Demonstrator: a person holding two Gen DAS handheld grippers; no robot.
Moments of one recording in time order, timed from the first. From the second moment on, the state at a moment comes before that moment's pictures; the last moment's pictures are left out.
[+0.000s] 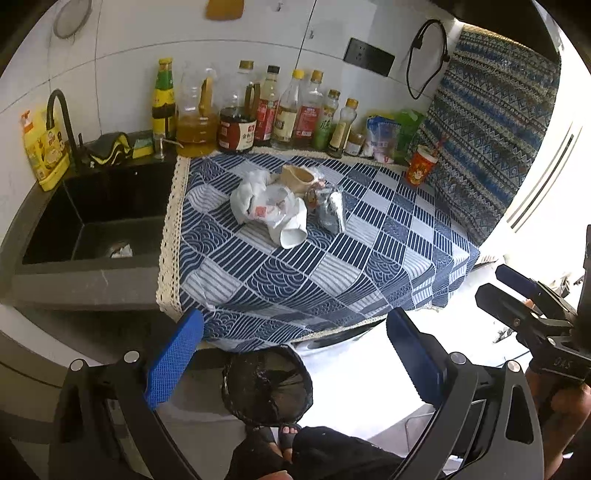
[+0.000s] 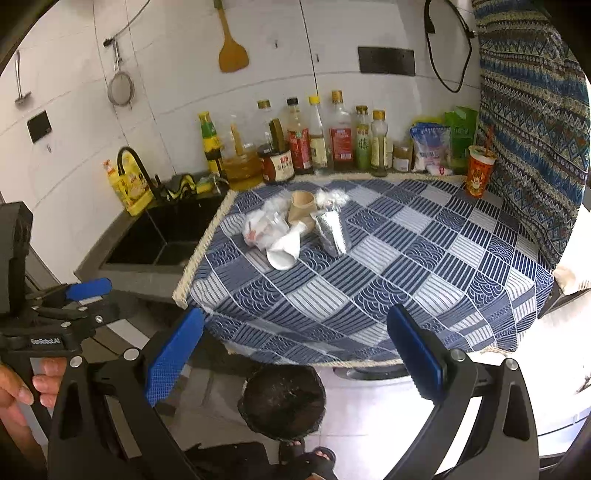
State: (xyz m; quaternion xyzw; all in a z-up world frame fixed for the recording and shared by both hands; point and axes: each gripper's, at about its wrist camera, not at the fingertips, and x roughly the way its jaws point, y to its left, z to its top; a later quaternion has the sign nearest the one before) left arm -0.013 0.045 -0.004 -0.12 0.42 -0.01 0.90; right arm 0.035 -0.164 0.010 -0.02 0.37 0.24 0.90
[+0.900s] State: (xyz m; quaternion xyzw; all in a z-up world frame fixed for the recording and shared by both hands) left arm 0.042 0.066 -0.020 -0.12 0.43 -0.05 0.89; right arm 0.065 -0.143 0.013 -0.05 0.37 0.21 0.90
